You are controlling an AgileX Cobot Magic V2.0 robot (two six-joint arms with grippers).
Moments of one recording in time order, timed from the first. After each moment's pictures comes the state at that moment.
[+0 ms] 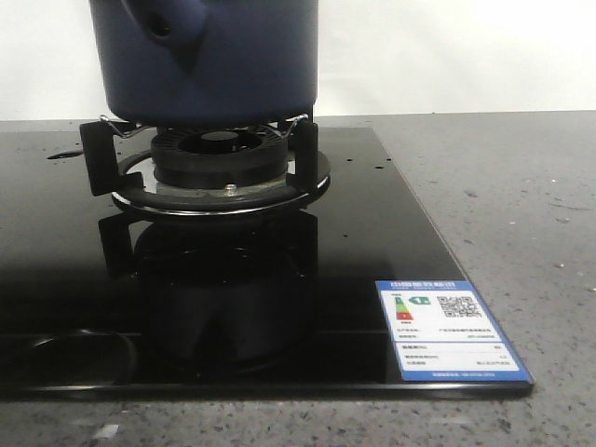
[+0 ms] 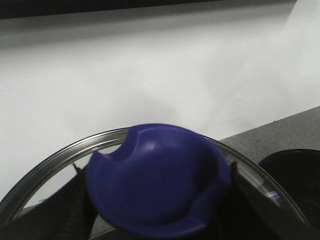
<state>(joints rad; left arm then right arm) 0.26 1.26 -1.21 -1.28 0.77 1.34 0.51 1.58 -1.22 -0.03 -0.73 -0.10</state>
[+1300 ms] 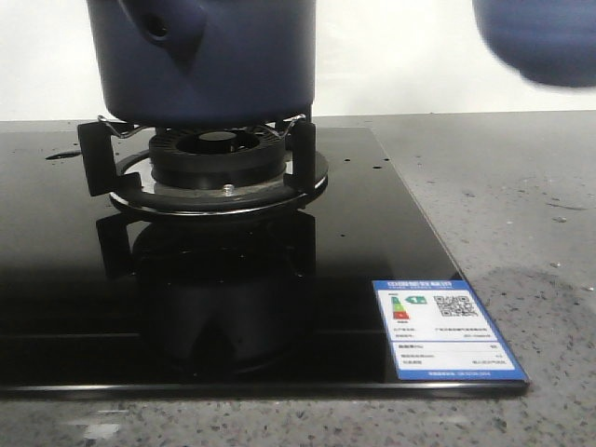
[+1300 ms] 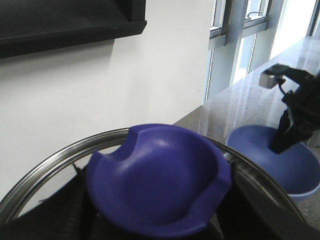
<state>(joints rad) -0.09 1.28 -1.29 -1.37 0.87 1.34 -0.09 1.47 -1.48 0.11 1.24 -0.06</state>
